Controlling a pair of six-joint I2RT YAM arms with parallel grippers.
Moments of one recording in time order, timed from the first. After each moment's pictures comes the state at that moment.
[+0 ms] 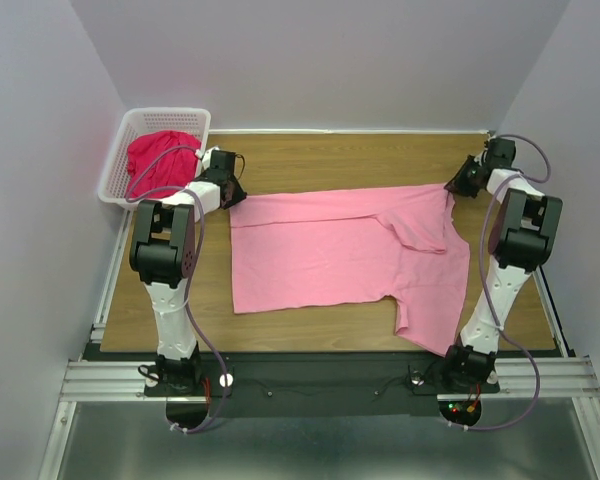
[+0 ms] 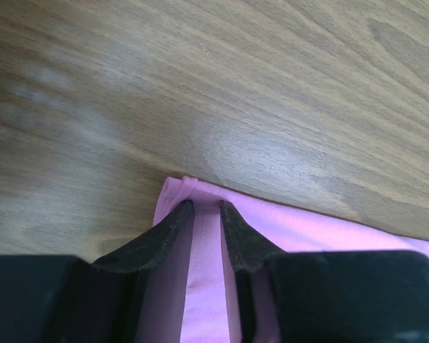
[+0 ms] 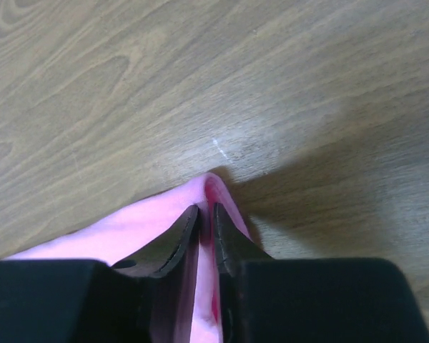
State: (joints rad) left arm -0.17 2.03 1.36 -0.18 -0.17 -0.60; right arm -0.29 2.21 1.65 -0.28 -0.29 0.37
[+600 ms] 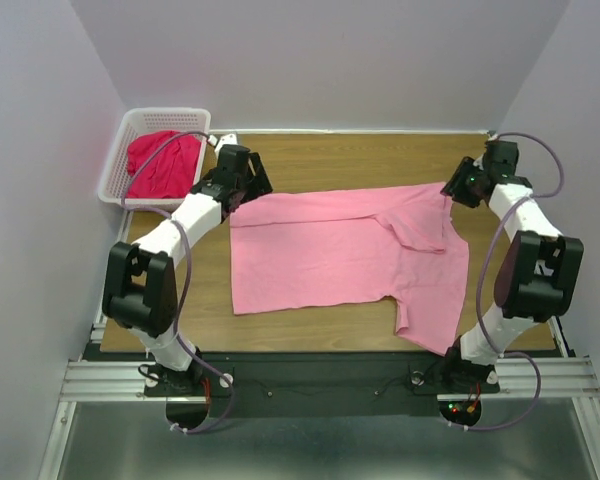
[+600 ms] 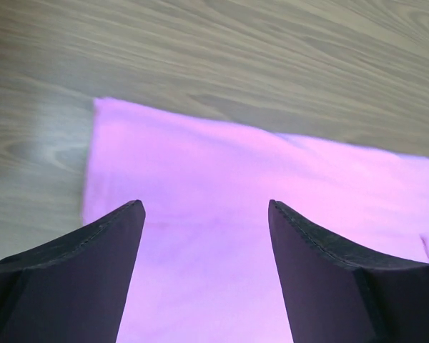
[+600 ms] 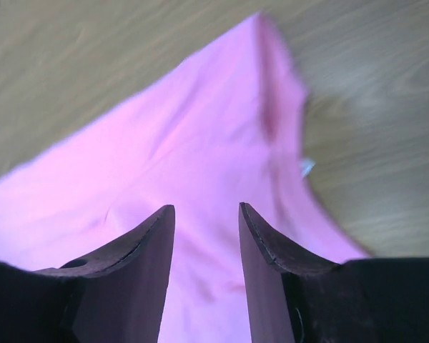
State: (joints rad) left arm -0.32 1.68 1.26 -0.27 -0.18 -0.57; right arm -0.23 1.74 1.32 -0.38 -0.21 0.38
